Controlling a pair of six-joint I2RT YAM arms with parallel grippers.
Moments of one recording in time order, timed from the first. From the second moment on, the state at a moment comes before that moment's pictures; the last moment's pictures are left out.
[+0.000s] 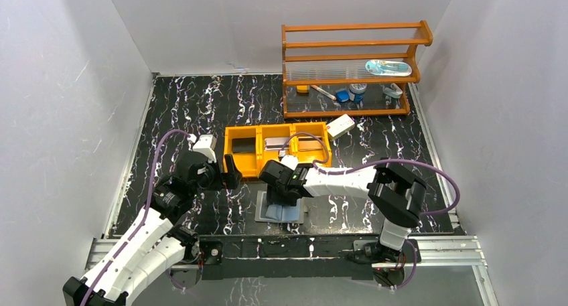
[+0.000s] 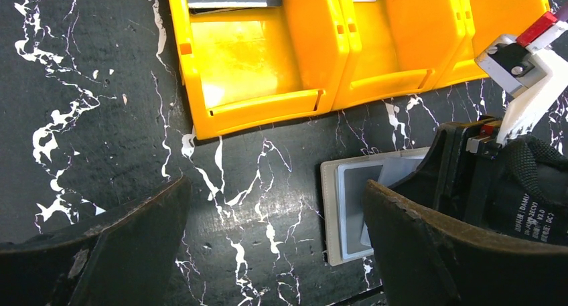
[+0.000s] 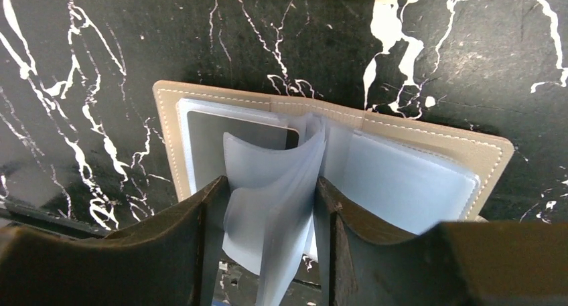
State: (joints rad) left arm -0.50 0.67 0.58 -0.55 -0.06 -0.43; right arm 1.17 1.74 1.08 -0.51 0.17 1.15
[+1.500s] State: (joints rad) left arm -0.66 1.09 0.57 -0.35 0.51 -0.52; right arm 1.05 1.39 0.68 -0.24 0.01 1.23
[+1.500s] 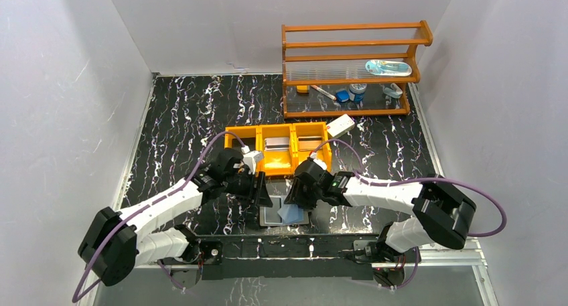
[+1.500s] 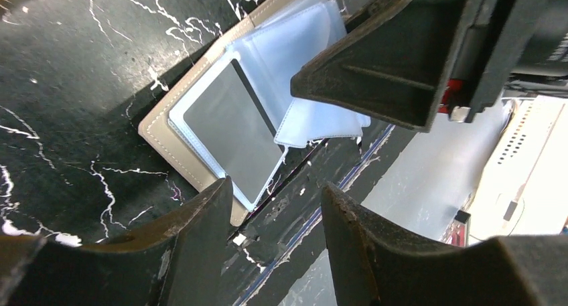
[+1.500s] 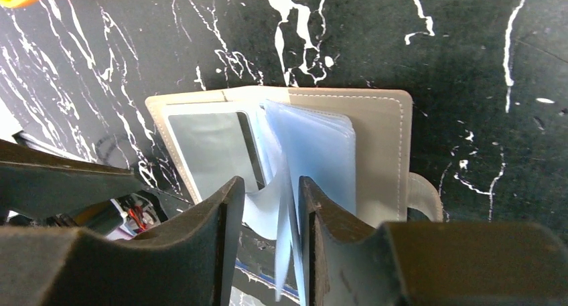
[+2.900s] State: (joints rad) left arm -0.70 1.17 0.58 -0.35 0.47 -0.54; right arm 1.05 1.19 0.81 -0.39 0.12 1.17
